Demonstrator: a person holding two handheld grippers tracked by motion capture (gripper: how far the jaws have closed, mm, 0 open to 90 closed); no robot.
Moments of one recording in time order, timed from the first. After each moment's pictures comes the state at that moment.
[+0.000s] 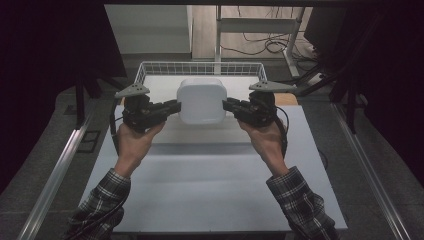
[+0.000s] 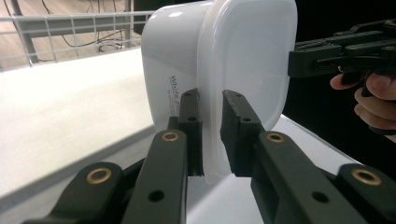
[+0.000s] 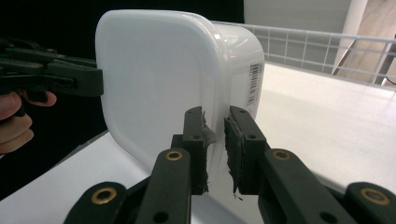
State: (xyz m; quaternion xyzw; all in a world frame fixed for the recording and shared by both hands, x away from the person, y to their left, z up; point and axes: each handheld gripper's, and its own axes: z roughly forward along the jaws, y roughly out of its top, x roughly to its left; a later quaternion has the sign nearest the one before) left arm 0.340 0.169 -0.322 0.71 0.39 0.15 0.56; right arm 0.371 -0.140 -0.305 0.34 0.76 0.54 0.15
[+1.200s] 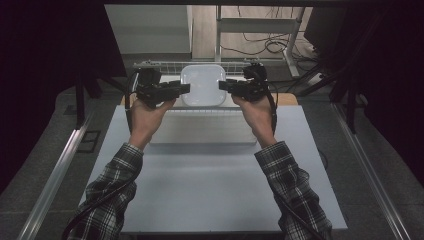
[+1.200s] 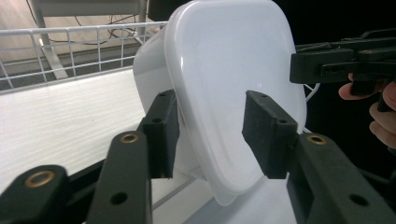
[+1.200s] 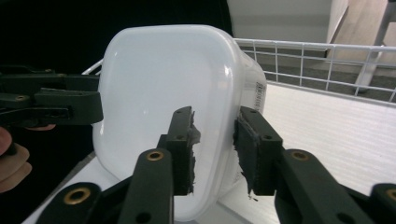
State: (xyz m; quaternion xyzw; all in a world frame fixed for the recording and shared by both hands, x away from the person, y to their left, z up) left arm 0.408 0.158 -0.314 0.71 0.44 0.14 0.53; right arm 0.441 -0.124 -0.296 0.40 0.74 0.52 0.12
